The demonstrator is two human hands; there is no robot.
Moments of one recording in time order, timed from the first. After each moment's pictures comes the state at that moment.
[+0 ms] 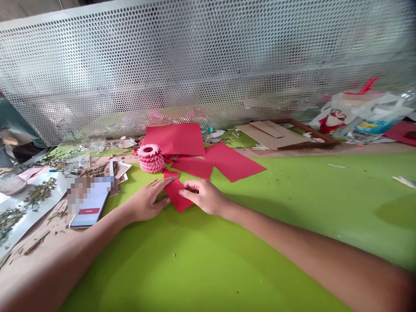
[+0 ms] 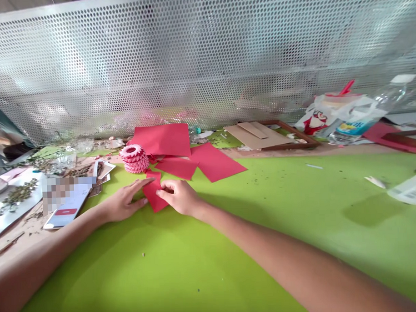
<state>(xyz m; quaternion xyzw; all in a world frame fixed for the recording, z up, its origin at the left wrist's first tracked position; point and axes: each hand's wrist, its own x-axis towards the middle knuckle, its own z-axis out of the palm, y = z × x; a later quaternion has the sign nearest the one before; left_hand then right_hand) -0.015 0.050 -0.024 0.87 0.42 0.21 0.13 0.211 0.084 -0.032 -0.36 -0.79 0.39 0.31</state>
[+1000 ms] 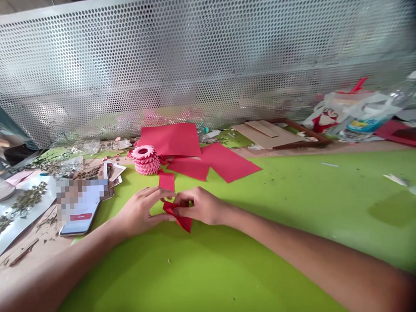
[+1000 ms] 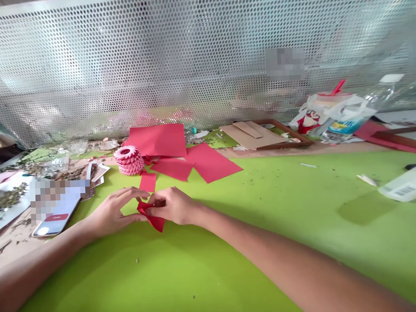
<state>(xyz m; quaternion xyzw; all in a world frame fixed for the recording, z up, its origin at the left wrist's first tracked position) -0.007 0.029 -0.018 0.89 0.35 0.29 0.08 0.216 0.071 -0.020 -0.28 -0.80 0.48 0.22</state>
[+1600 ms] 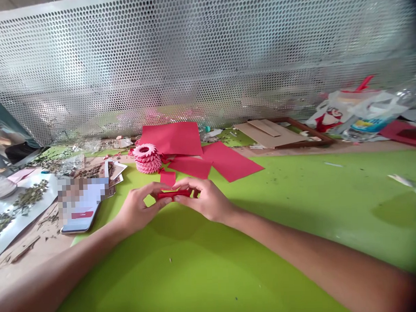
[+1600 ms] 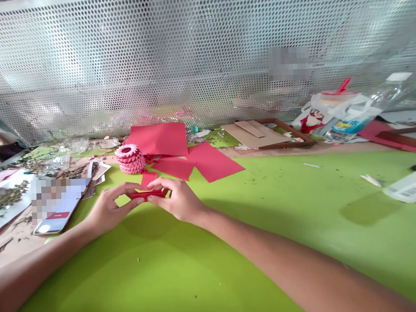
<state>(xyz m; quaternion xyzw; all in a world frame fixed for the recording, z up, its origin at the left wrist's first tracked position) 0.003 0.023 -0.011 0.77 0.47 0.40 0.17 0.214 0.065 -0.011 -0.33 -0.77 0.41 0.35</state>
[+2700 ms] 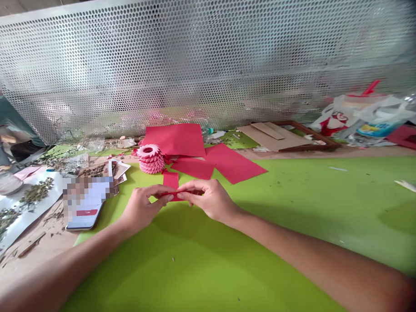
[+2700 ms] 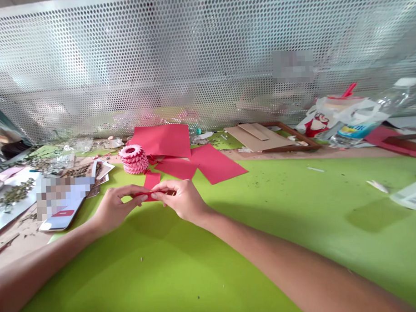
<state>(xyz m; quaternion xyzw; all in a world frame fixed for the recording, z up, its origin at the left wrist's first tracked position) 0.009 0.022 -0.006 0.73 0.50 0.40 0.25 0.214 0.068 -0.018 -0.36 -0.72 0.46 0.37</state>
